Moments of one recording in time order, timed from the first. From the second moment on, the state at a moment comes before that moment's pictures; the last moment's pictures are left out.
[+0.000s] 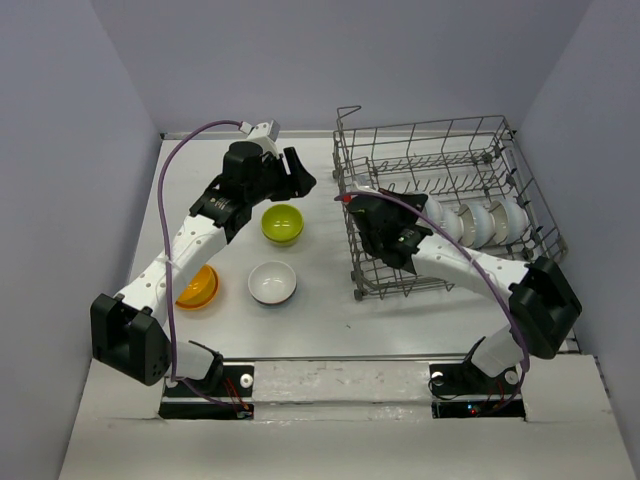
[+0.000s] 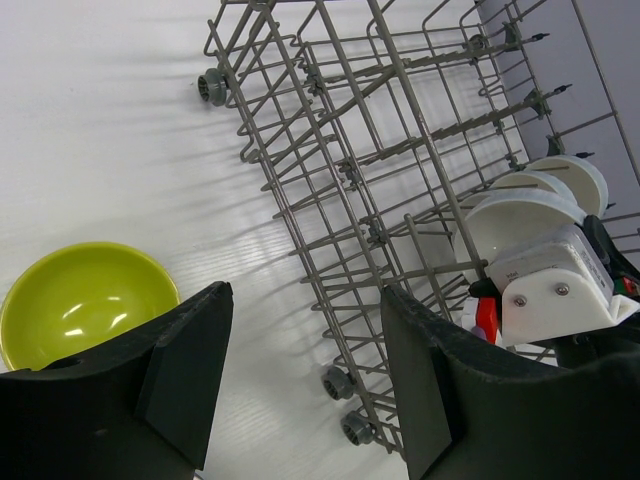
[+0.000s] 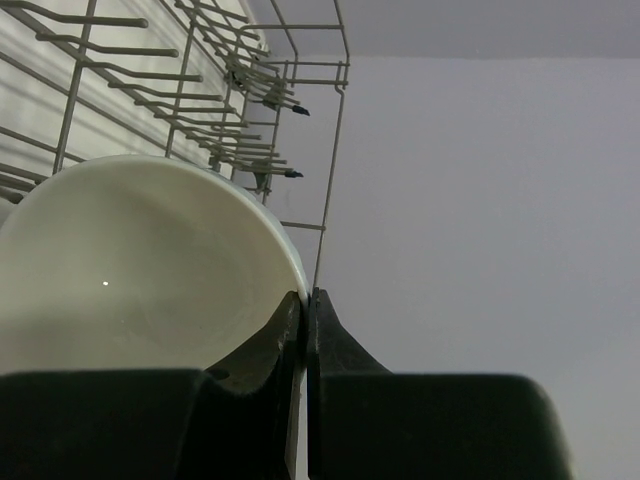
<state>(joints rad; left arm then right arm) -0.45 1.36 1.22 -0.24 0.16 -0.51 0.82 1.53 1.08 -0.14 1.27 -0.87</state>
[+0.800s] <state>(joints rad) -0.44 1.36 1.22 -0.24 0.15 -0.51 0.63 1.54 1.61 -0.20 1.20 -0.59</state>
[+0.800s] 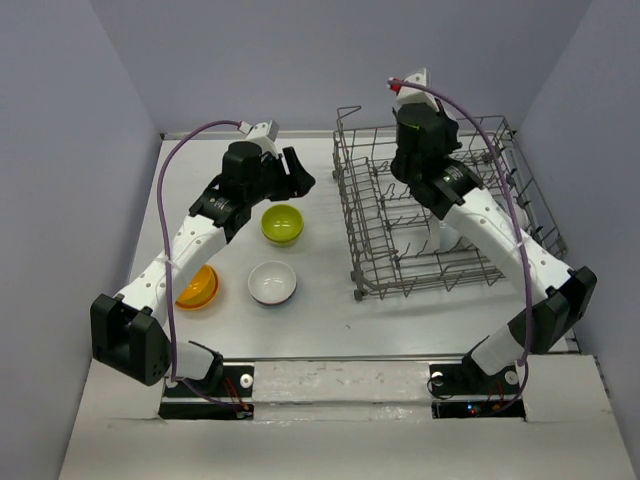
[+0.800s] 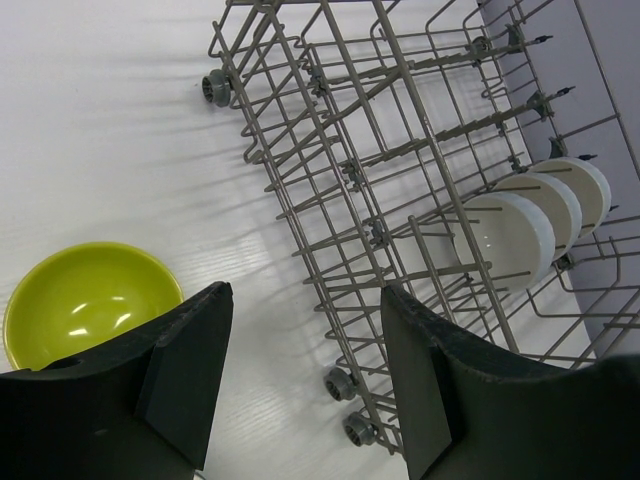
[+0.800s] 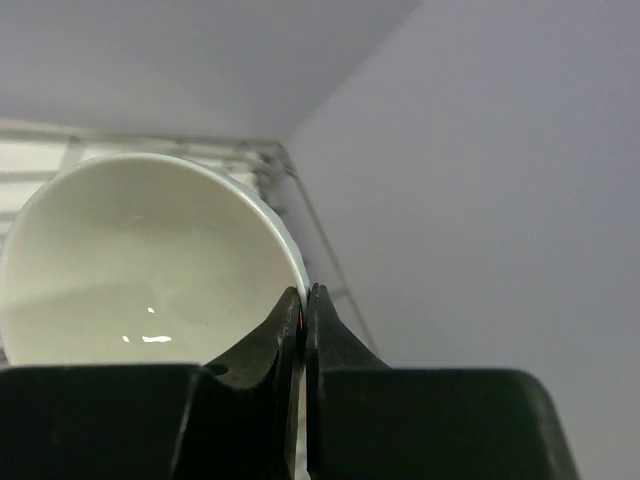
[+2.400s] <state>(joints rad) -0.65 1.57 1.72 -0.50 -0.18 -0.41 0.73 1.66 2.01 -0.80 0.61 0.20</state>
